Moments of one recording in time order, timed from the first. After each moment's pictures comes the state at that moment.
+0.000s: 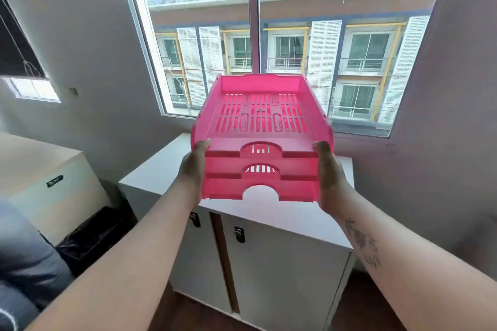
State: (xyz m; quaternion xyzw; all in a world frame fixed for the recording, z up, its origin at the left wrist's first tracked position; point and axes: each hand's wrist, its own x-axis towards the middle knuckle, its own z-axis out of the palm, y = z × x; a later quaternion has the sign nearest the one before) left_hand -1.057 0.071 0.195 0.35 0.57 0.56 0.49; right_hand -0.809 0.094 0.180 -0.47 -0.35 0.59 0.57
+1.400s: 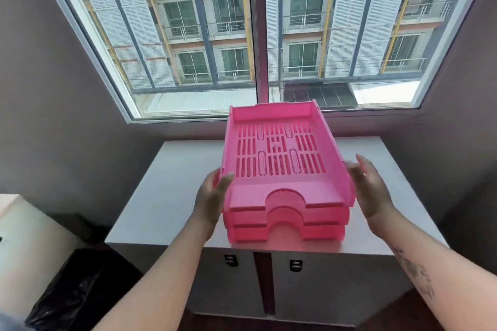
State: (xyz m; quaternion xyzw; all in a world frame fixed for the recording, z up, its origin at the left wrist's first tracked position) left_hand -1.190 0.220 0.116 0.53 0.52 0.40 0.53; right_hand -0.900 0.164 0.130 -0.67 -0.39 0.37 0.52
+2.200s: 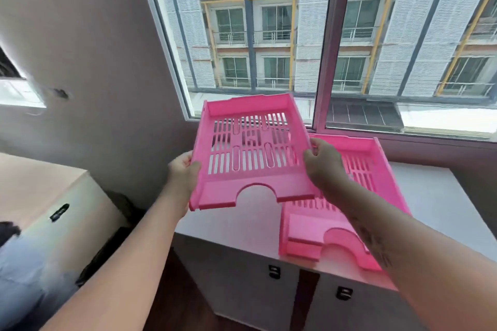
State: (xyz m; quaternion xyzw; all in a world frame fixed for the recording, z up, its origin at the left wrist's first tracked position) left_hand -1.334 0.233 0.182 0.42 0.66 0.50 0.37; right_hand -1.075 0.263 0.187 -0.64 -0.55 0.32 0.43
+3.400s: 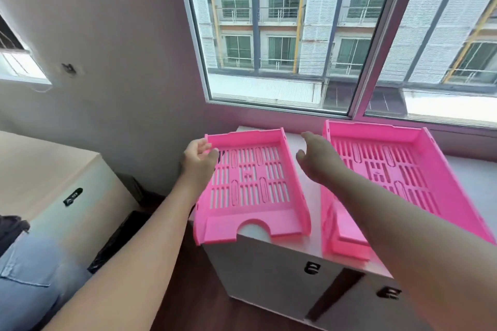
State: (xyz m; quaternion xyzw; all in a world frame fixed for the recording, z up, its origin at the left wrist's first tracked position) left_hand -1.418 0.287 0.130 0.45 0.68 0.49 0.32; right_hand -1.168 0.307 0.157 -0.67 -0.70 0.17 0.20
